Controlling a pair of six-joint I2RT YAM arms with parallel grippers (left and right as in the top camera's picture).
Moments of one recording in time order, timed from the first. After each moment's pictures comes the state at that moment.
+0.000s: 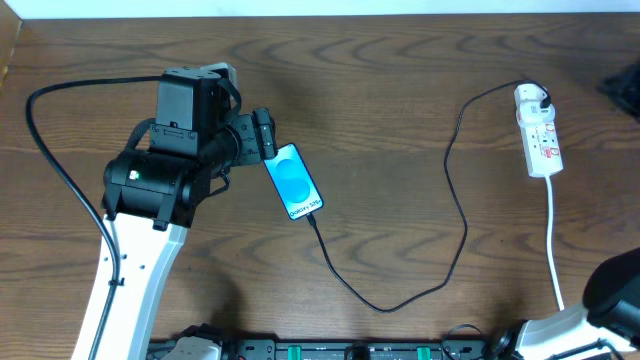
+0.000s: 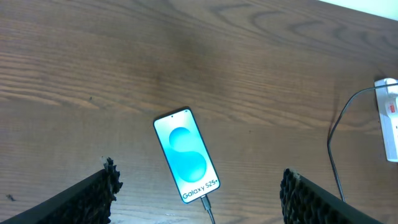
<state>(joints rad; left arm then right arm) -0.23 1.28 1.43 -1.00 0.05 -0.35 -0.50 1.77 1.76 -0.99 -0.54 0.17</state>
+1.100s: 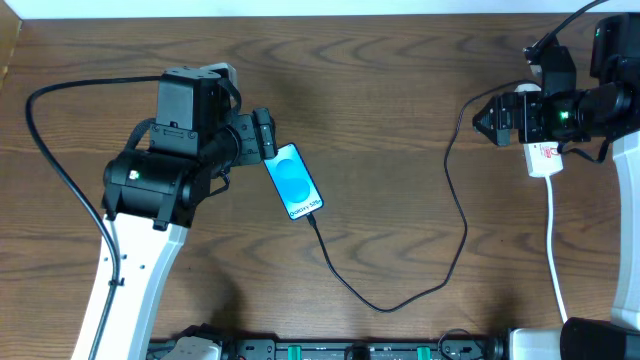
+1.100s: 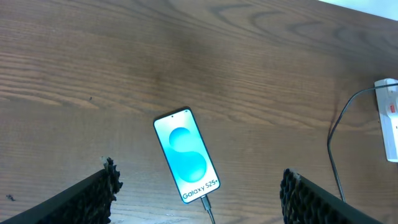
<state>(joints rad) -0.23 1.28 1.43 -1.00 0.05 -0.35 -0.09 1.55 1.76 -1.36 -0.40 -0.12</state>
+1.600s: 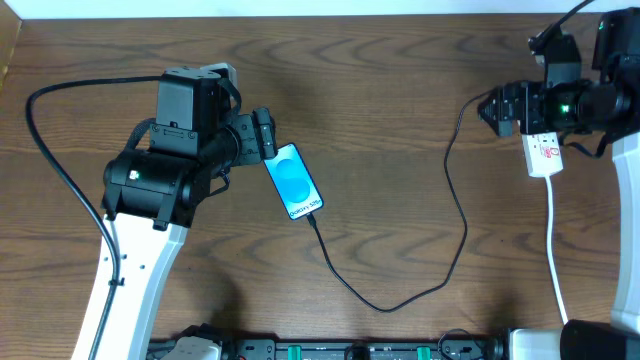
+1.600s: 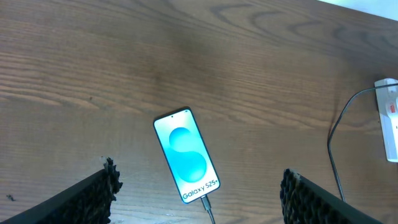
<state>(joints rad) -0.23 1.28 1.43 -1.00 0.05 -0.35 -0.08 1.55 1.76 -1.27 -0.35 -0.13</state>
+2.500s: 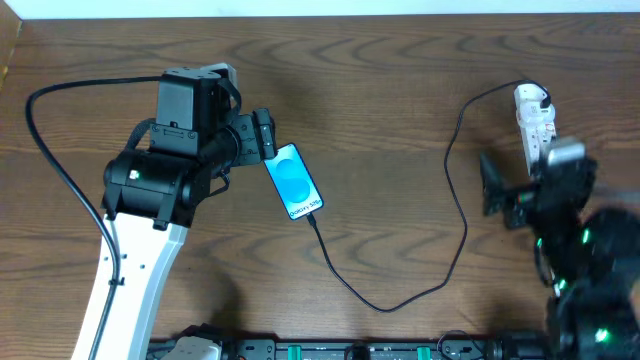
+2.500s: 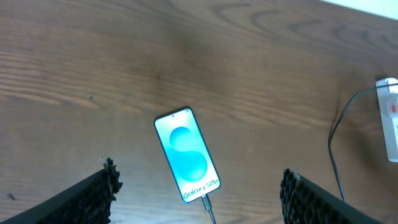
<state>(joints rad) -0.23 1.28 1.43 -1.01 0.05 -0.35 0.02 0.54 0.63 -0.29 -0.18 -0.14</state>
